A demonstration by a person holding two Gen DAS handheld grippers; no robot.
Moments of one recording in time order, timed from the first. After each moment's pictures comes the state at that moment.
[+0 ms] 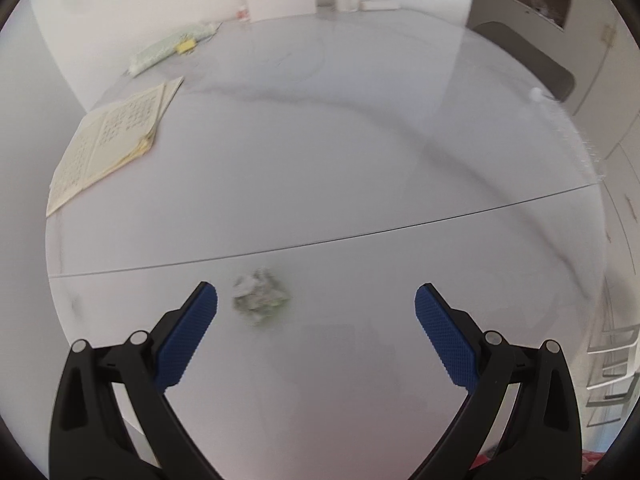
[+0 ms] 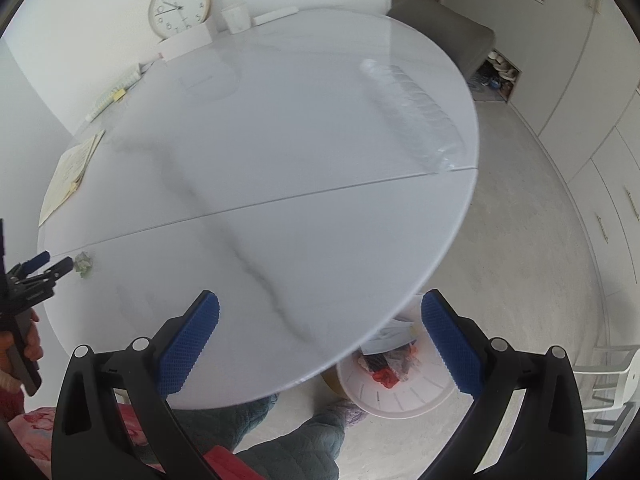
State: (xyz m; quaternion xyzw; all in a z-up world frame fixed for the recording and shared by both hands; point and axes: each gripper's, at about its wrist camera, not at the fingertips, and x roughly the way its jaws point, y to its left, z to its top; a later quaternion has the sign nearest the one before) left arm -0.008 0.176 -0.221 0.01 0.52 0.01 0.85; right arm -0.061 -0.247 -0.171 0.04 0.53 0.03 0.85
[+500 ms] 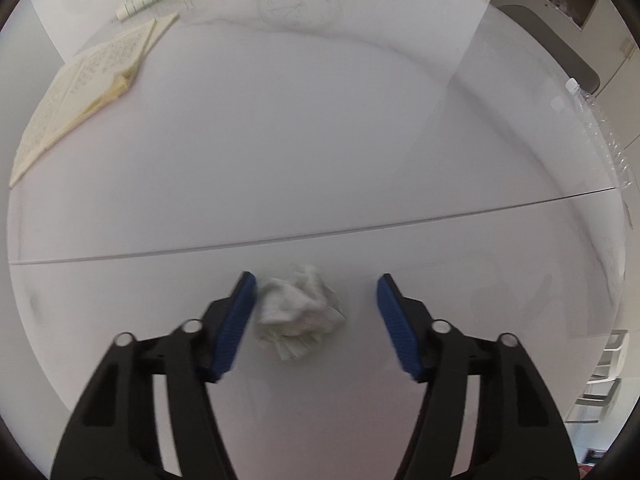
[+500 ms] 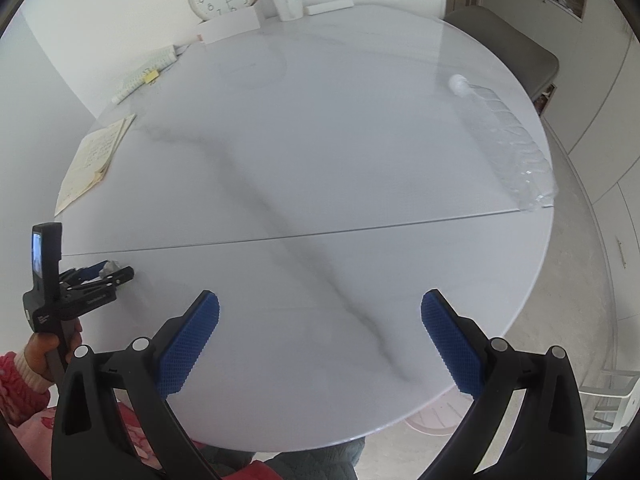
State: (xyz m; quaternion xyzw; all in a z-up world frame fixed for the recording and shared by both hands) left arm 0.027 0.214 -0.281 -0.02 0.57 -0.01 0.82; right arm -0.017 -0.151 -0.175 0.03 0.54 0.08 0.84
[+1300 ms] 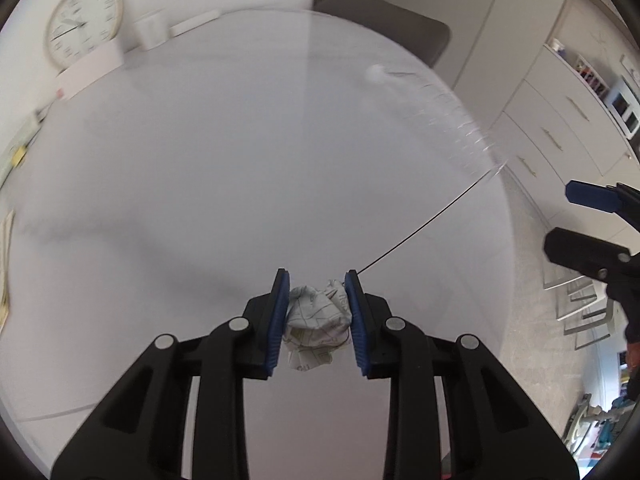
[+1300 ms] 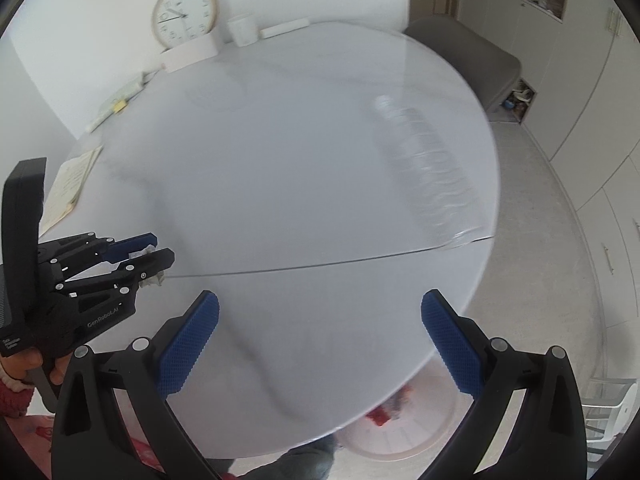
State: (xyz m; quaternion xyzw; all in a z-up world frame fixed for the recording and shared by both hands) left arm 0.094 -0.067 -0.201 0.07 0.52 -0.21 0.83; right arm 0.017 -0.283 -0.163 0.03 0.51 0.05 0.86
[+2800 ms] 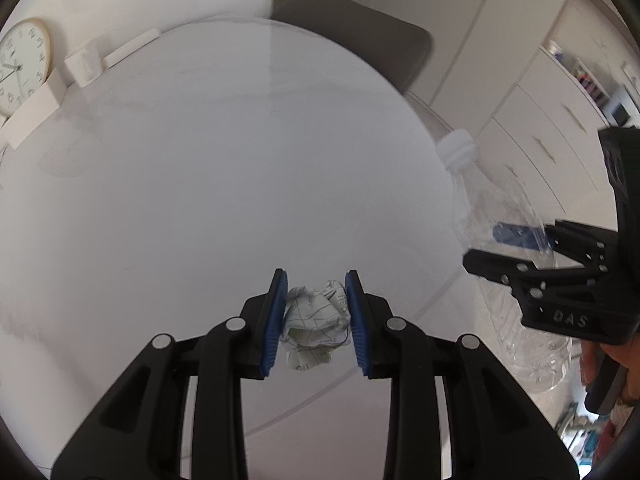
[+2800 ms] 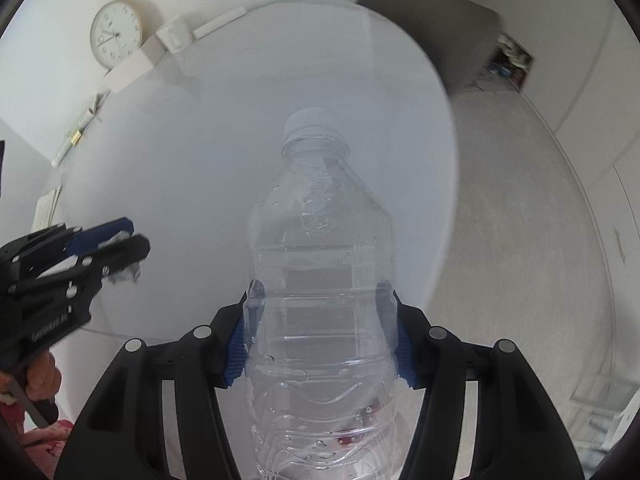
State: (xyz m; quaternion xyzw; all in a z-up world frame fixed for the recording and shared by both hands) left arm 0.182 -0.184 -0.191 0.07 0.52 -0.24 0.81; right arm 0.118 -0.379 -0.211 0.08 0.55 0.04 0.83
